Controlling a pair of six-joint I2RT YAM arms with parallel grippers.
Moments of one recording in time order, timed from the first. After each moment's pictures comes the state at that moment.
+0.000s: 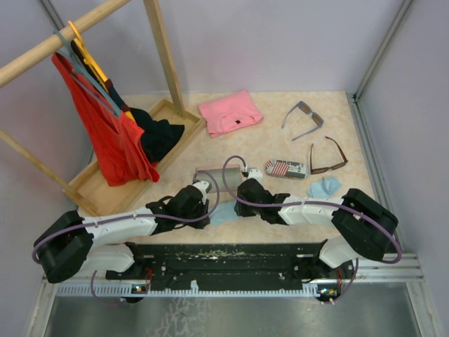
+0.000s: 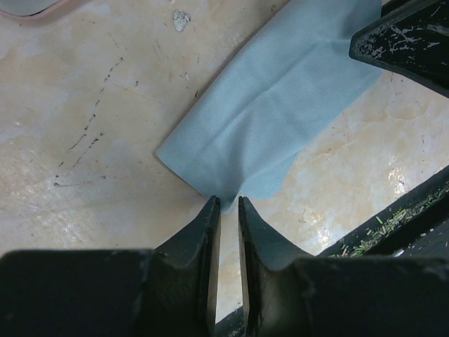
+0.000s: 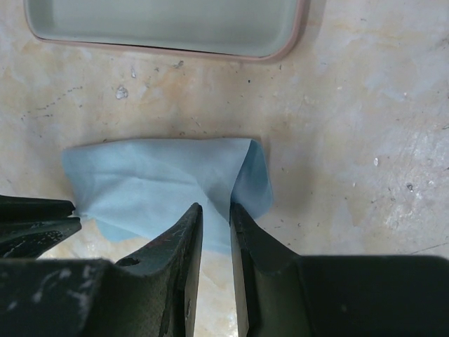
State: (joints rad) left arm -0.93 1.23 0.47 -0.09 -0.06 -0.51; right arm 0.94 1.44 0.60 0.02 0.19 0.75
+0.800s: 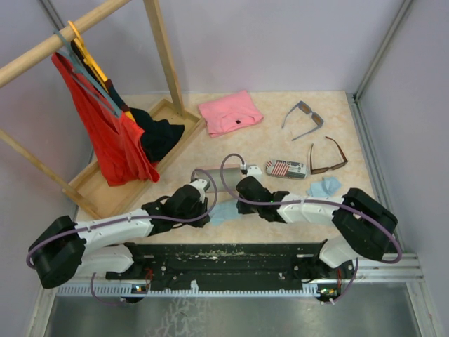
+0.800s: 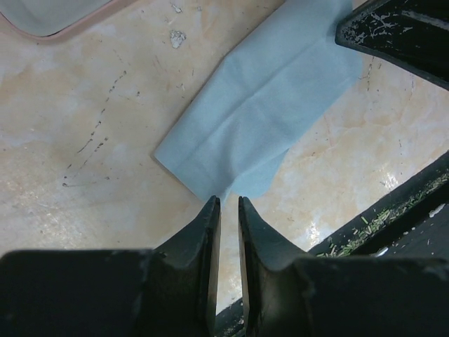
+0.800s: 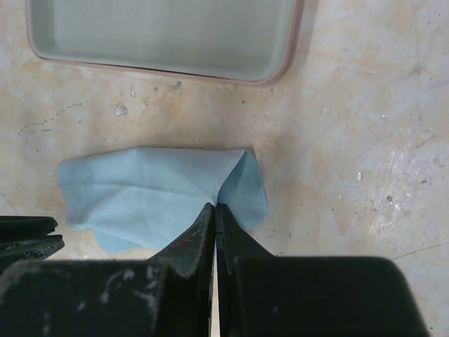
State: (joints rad) left arm -0.93 1.18 0.47 -0.10 -0.06 -0.51; right arm 0.94 1.45 0.63 -0.02 0.23 0.72
